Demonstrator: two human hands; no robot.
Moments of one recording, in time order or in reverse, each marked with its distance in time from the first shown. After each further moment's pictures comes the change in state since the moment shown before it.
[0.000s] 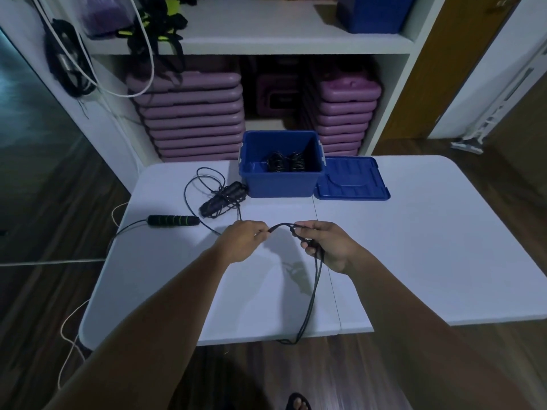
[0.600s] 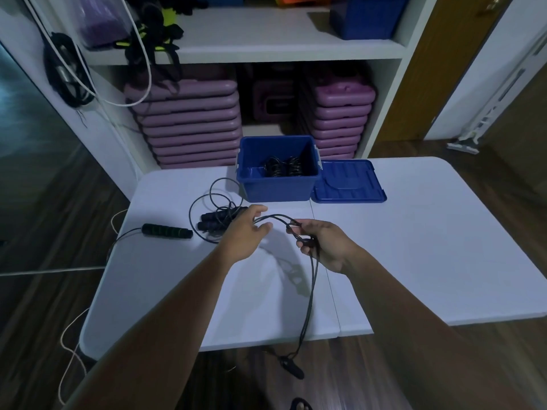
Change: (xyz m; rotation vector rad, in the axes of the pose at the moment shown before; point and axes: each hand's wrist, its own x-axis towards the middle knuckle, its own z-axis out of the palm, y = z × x) left_hand -0.001 0.023 -0.007 -0.471 0.167 -0.066; right_hand 0.001 -0.007 0.001 0.058 -0.015 -0.012
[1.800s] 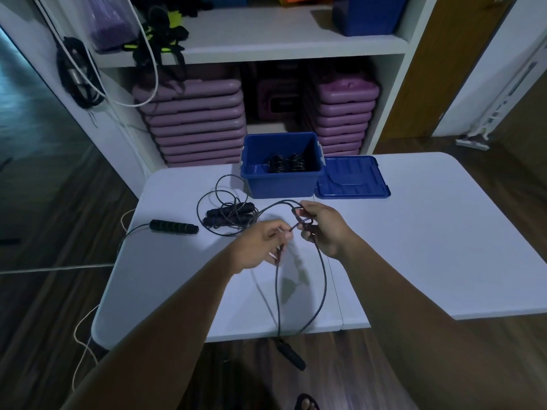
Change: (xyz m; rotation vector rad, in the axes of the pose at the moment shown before) left_hand -0.041 0.022 0.009 -0.281 -0.368 0.042; right_hand 0.005 -0.008 0.009 0.097 0.140 -0.055
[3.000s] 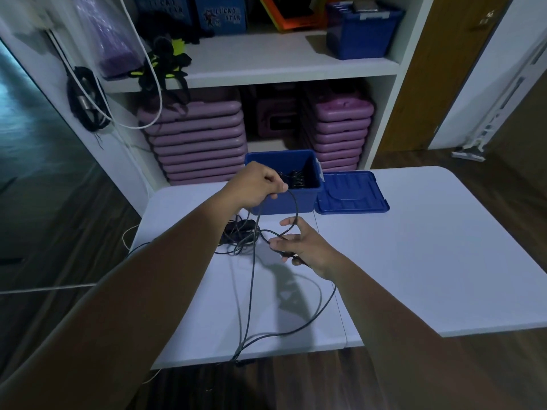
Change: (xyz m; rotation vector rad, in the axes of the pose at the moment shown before) left_hand 0.051 0.107 -0.067 0.435 0.258 0.091; right_hand -0.018 0.004 0.022 -0.402 -0.264 -0.097
